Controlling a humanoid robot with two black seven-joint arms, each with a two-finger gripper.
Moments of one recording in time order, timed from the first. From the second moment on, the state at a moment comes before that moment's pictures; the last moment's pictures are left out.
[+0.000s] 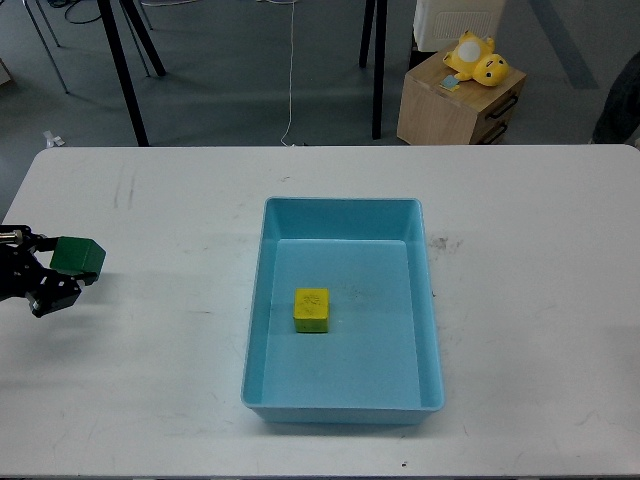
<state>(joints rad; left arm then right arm) -0.82 0.95 -0.32 -1.18 2.14 -0.01 -0.49 -0.50 -0.52 1.55 1.69 -0.86 -0.04 0.44</state>
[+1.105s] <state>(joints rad) -1.33 0.50 0.04 -1.37 2.12 -0.44 -0.49 -0.50 -0.51 1.54 1.69 -0.86 -0.04 0.44</state>
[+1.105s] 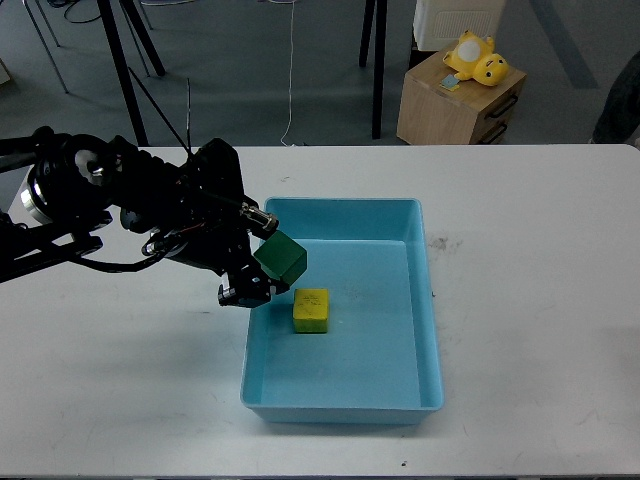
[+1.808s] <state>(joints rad) -1.32 0.38 0.07 -1.26 2.11 -0.45 -0.49 -0.50 -0.51 1.54 1.69 -0.86 -0.04 0.44</state>
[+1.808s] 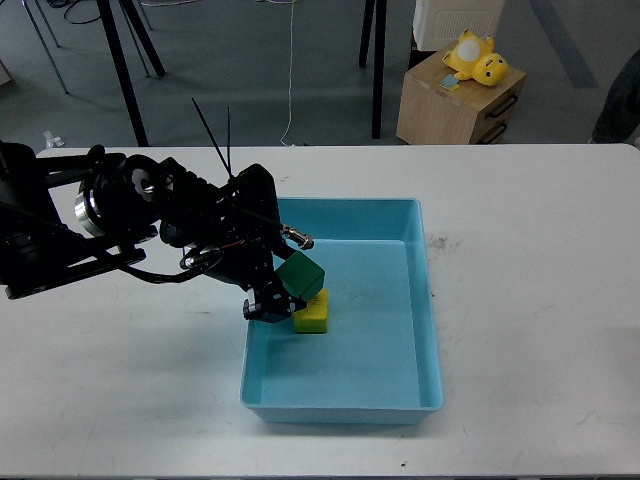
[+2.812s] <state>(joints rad) -1.28 0.33 0.05 -1.19 2.04 -0.44 -0.49 -0.50 -0.51 1.54 1.69 -0.86 -0.04 0.44</state>
